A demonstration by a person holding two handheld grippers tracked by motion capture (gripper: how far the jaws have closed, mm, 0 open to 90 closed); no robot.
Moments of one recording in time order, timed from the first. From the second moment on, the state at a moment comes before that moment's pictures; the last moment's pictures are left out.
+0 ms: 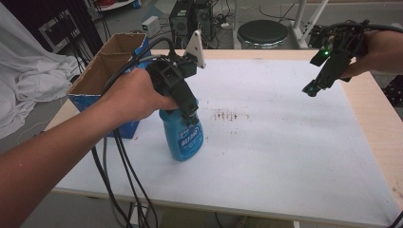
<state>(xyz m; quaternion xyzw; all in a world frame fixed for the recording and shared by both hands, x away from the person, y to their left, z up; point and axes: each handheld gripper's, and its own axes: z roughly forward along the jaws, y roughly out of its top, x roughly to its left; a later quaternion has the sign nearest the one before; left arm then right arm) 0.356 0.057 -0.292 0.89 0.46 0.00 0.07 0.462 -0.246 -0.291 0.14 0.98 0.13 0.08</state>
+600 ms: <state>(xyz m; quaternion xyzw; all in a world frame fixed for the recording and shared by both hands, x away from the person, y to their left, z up) 0.360 0.066 -0.243 0.91 0.42 -0.02 0.07 0.464 -0.250 -0.291 0.15 0.98 0.13 0.08</state>
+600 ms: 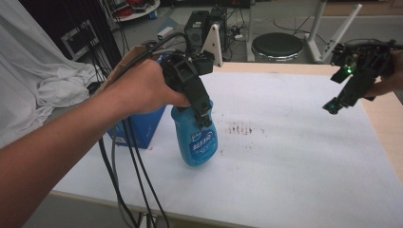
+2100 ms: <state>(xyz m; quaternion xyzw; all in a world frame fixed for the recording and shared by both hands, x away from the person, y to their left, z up) 0.390 0.226 -0.075 0.95 0.29 0.09 0.10 0.467 -0.248 -0.285 0.16 0.98 0.12 0.08</state>
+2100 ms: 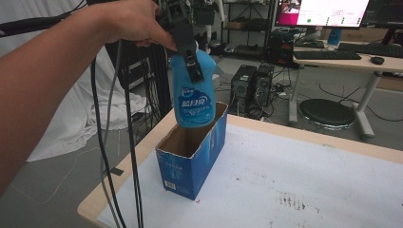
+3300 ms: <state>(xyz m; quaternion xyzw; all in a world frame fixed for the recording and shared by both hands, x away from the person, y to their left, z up) 0.418 0.250 -0.208 0.97 0.25 0.07 0.04 0.473 -0.239 -0.297 0.16 0.98 0.10 0.07</state>
